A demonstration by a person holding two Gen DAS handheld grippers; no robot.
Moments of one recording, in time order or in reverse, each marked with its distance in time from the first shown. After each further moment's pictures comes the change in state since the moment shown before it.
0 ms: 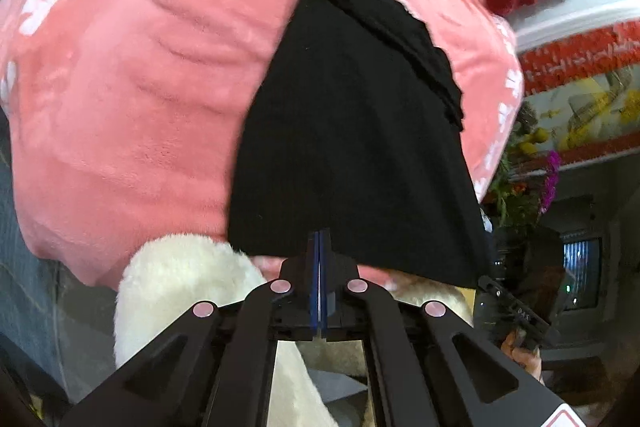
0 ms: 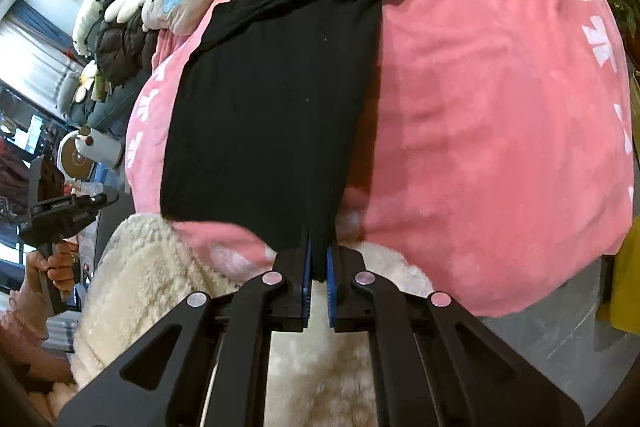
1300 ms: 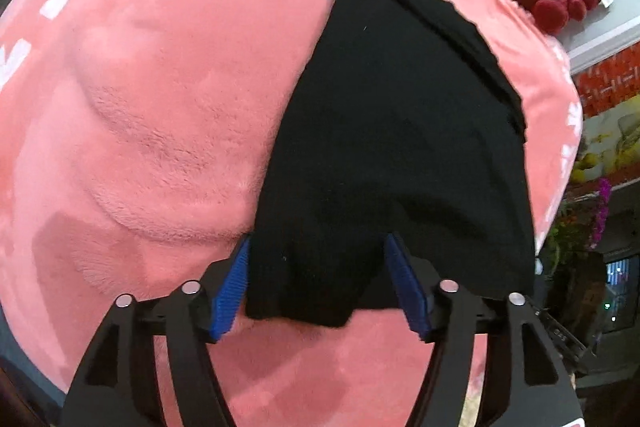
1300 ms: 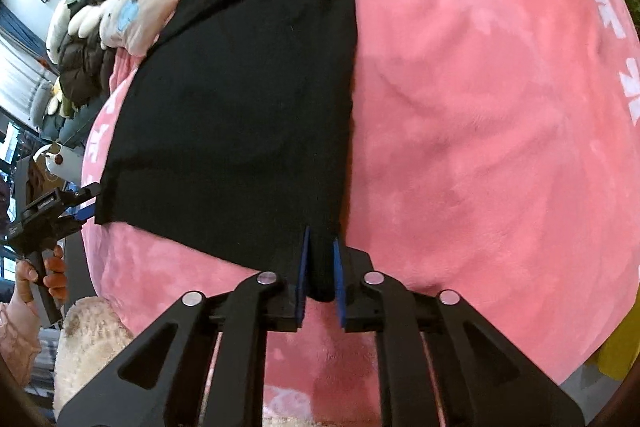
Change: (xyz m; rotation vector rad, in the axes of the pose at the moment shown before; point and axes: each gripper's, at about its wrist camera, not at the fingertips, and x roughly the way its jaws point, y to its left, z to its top) left arm 0.093 0.009 0.102 0.051 -0.097 0.163; right arm 0.104 -0.037 0.107 0.013 -0.009 -0.085
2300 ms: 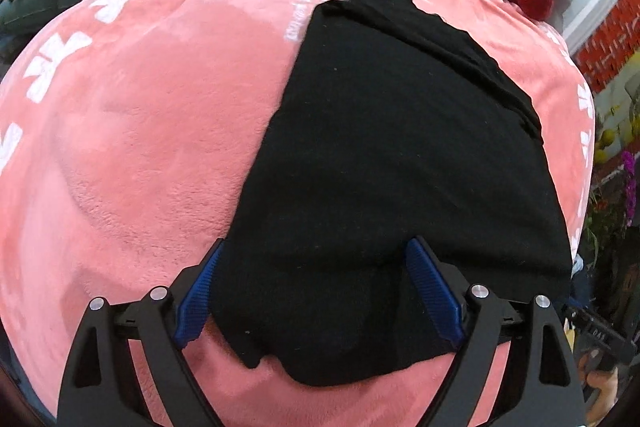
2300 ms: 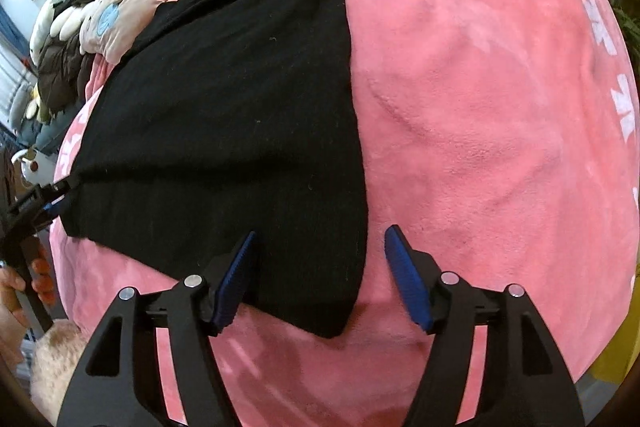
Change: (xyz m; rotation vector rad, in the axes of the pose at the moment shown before) left arm 0.012 -0.019 0.016 0.165 -0.155 0.090; right arm 0.016 0.008 0.011 0.001 -0.078 -0.057
